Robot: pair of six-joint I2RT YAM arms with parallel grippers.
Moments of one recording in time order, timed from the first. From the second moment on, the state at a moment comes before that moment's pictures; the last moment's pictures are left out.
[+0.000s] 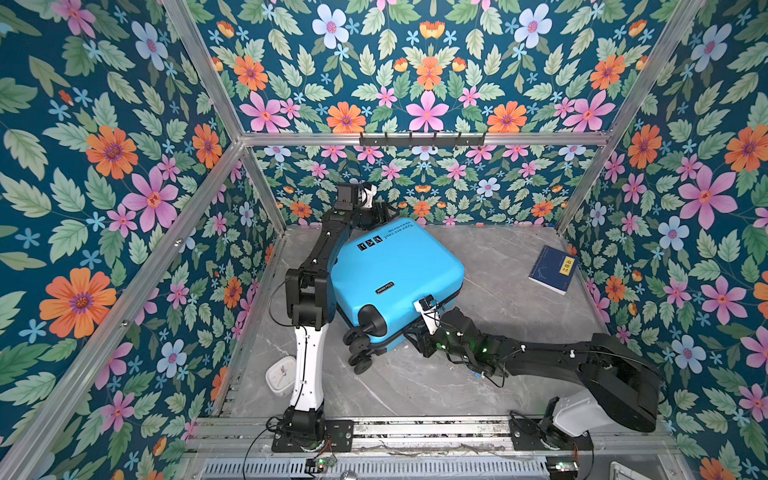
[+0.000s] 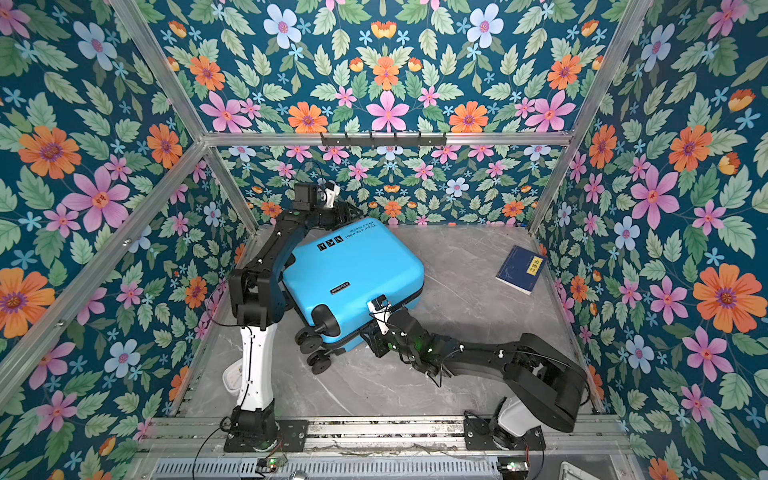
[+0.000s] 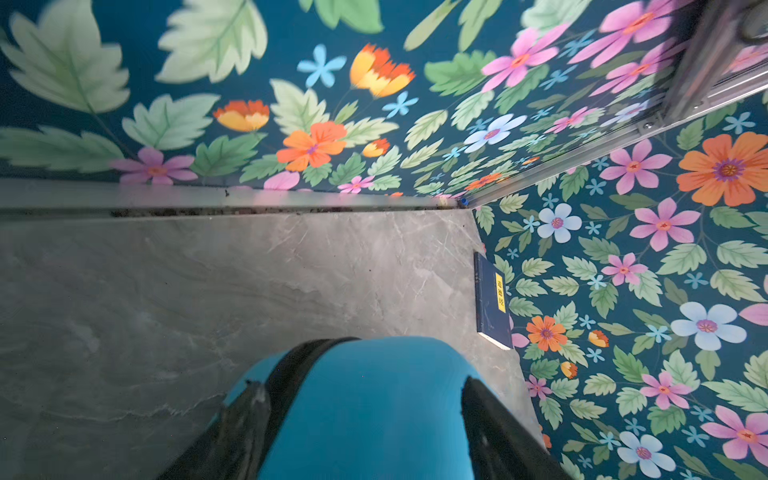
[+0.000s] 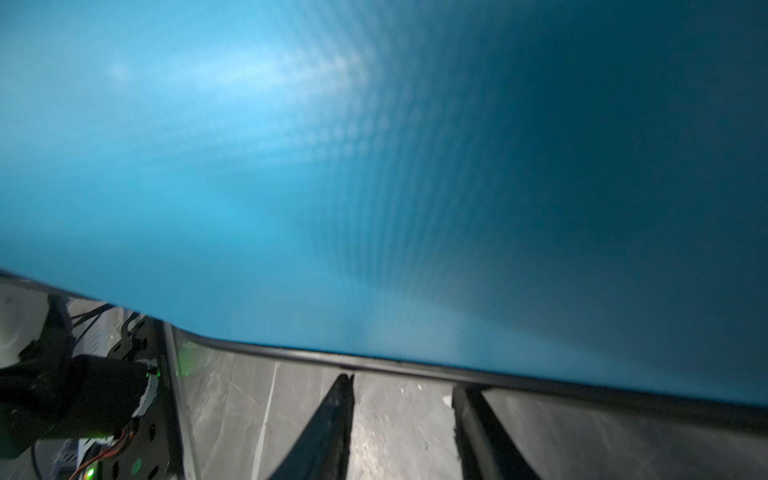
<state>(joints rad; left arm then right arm) -0.19 2.31 2.29 -0.52 0.65 -0.46 0.96 1.53 0.70 0.38 -0.03 0.40</state>
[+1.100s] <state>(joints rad) -0.13 1.03 1.06 -0.60 -0.03 -0.42 0.89 1.78 1.14 0.28 -0.02 0.44</state>
